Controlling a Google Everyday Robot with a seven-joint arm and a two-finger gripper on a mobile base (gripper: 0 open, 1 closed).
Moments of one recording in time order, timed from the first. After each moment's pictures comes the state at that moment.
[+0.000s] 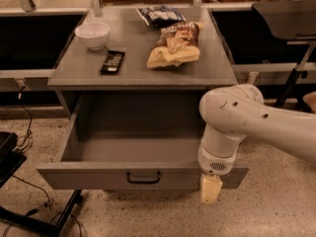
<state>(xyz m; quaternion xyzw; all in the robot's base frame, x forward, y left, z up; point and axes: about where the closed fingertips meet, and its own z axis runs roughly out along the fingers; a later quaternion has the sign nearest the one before) 0.396 -0.136 0.661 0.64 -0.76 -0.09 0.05</state>
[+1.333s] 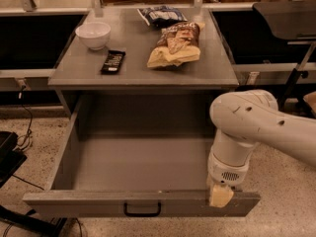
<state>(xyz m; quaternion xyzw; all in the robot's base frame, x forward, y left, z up) 0.359 -0.157 0.672 0.64 -0.76 -0.11 0.07</state>
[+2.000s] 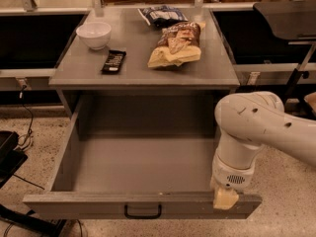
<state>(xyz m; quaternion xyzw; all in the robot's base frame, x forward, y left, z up) 0.347 -0.164 0.674 0.64 -0.75 -0.12 0.08</state>
